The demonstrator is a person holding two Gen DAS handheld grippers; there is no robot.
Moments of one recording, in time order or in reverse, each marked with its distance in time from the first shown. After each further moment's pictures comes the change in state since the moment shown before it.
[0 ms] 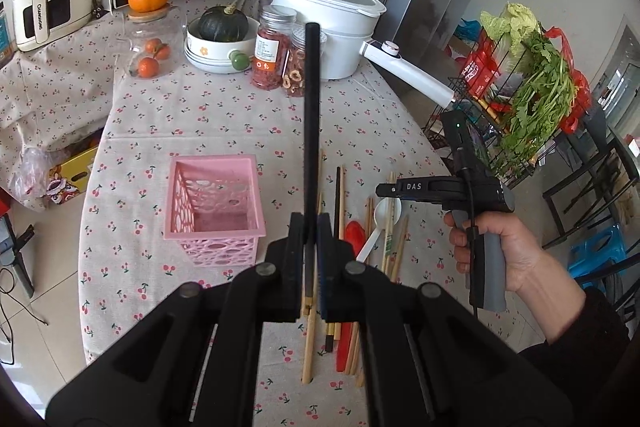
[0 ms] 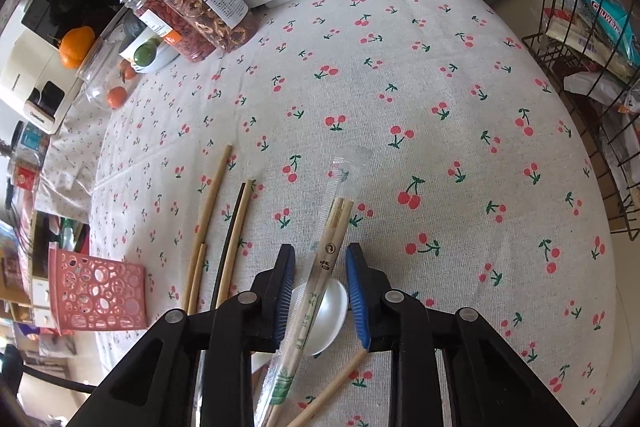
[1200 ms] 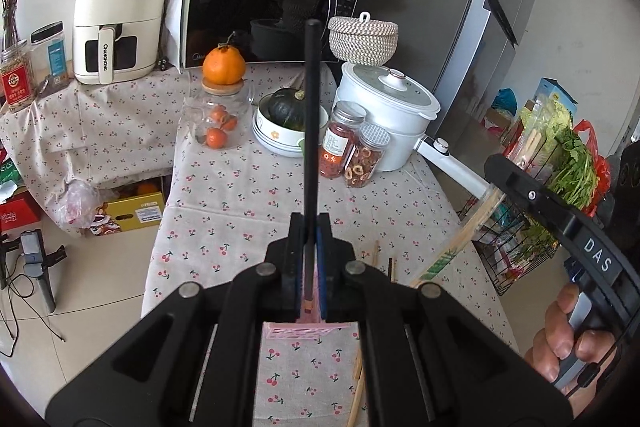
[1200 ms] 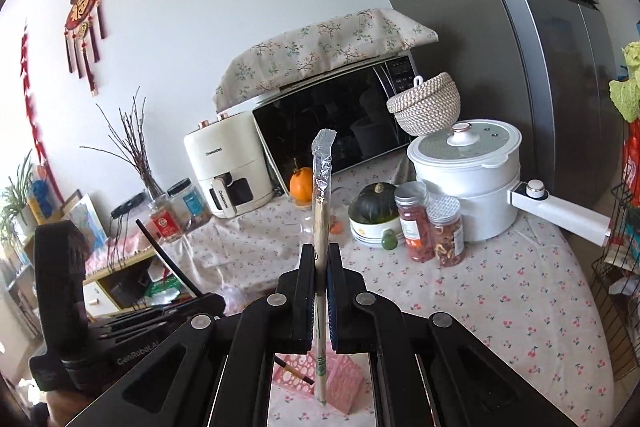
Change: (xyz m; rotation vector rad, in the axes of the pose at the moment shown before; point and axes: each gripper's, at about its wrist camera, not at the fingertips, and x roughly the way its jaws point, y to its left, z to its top) left arm -0.044 0.060 0.043 -0.106 -0.224 0.121; right arm -0.189 0.183 -0.059 -0.340 -0.693 0.335
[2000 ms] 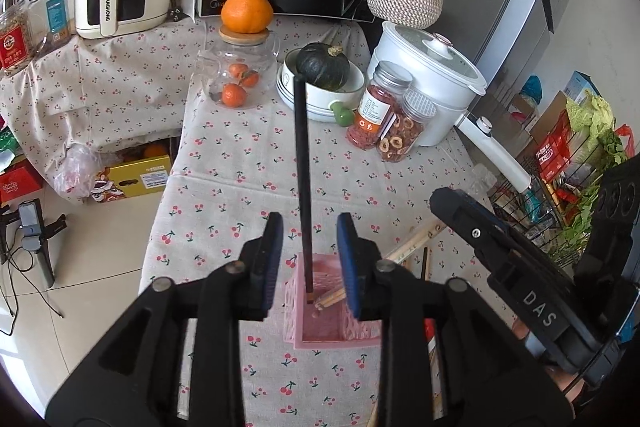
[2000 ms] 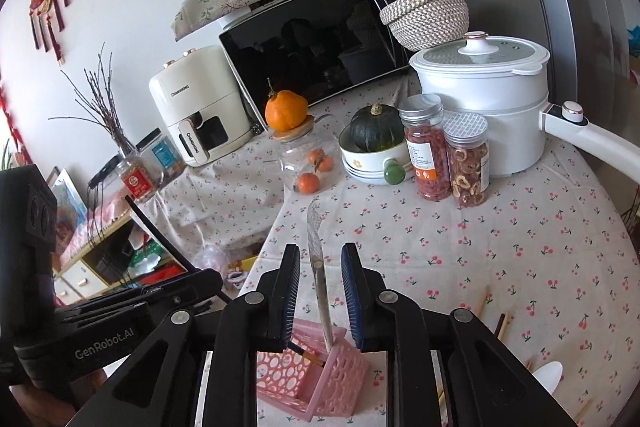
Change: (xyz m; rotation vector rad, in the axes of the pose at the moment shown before) left arm 0.047 0.019 0.002 -0.068 0.120 0.057; right arm 0.093 -0.022 -0.047 0.063 0.201 -0.024
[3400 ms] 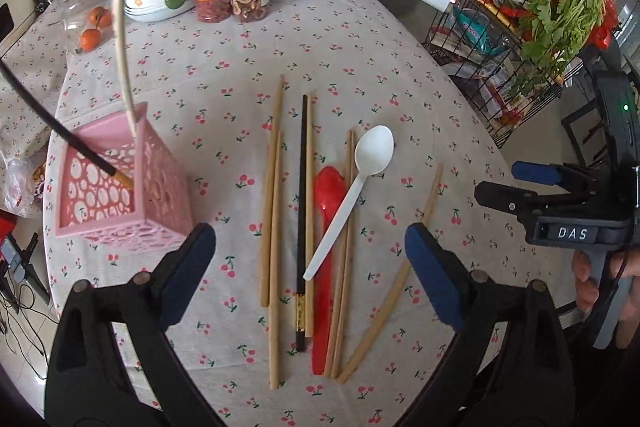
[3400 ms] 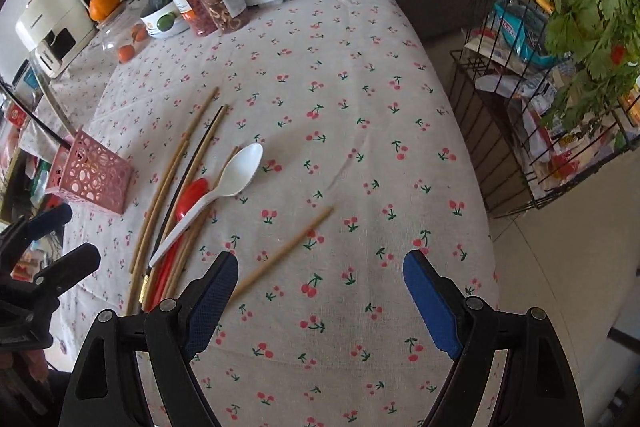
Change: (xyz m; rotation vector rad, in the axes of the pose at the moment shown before) left arm 0.054 -0.143 -0.095 0.355 0.352 -0.099; right arm -0.107 -0.186 -0.085 0.144 0.517 -0.418
